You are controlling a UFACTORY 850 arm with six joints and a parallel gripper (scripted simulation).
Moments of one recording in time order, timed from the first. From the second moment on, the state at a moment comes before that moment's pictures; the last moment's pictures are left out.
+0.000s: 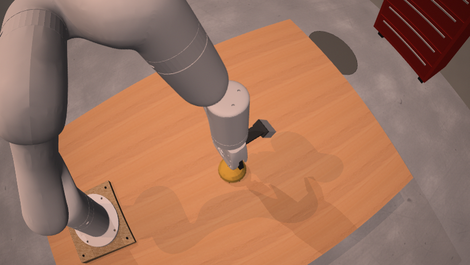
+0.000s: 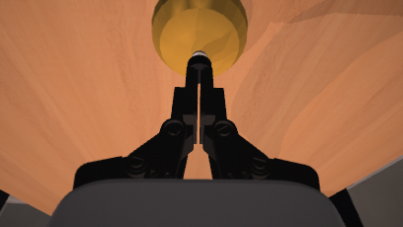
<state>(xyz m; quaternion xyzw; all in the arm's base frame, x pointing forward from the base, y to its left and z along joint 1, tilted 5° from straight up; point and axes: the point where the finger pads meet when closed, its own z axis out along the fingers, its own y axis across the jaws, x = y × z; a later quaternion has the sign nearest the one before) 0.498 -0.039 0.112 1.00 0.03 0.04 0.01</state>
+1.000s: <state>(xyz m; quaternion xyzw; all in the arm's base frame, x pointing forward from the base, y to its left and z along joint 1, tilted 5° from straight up) 0.499 -0.040 0.106 1.00 0.03 0.04 0.01</state>
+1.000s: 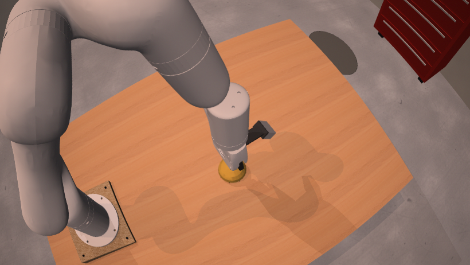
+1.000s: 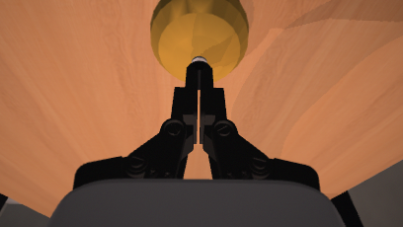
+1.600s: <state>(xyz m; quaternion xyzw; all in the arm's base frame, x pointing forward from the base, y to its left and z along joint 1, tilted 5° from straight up) 0.499 -0.040 0.098 1.00 0.03 0.04 0.01</state>
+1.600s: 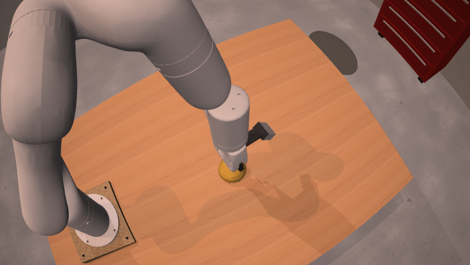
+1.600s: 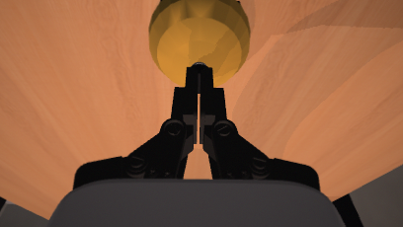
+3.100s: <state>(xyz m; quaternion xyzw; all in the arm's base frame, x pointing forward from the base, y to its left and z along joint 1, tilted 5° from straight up) 0.500 -0.040 0.097 1.00 0.03 0.04 0.01</state>
